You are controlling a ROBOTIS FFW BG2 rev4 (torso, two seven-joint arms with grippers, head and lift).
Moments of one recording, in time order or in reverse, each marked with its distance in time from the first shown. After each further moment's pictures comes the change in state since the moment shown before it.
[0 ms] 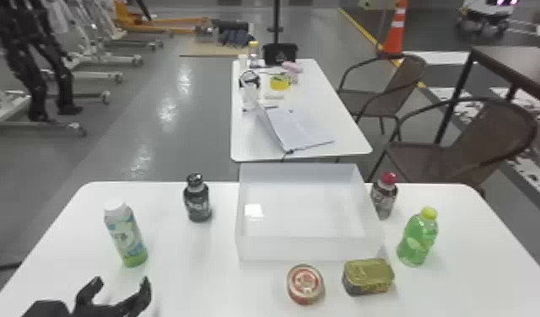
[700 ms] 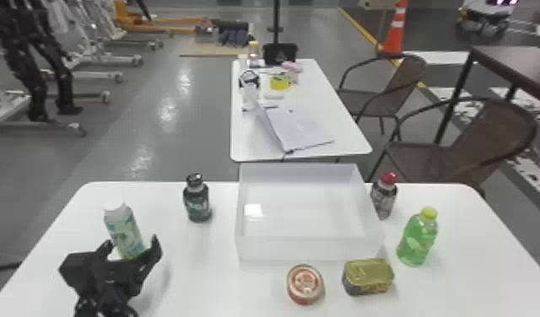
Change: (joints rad) left arm -0.276 0.005 -0.036 0.310 -0.053 -0.127 0.174; right arm -0.029 0.013 0.001 0.012 0.006 0.006 0.030
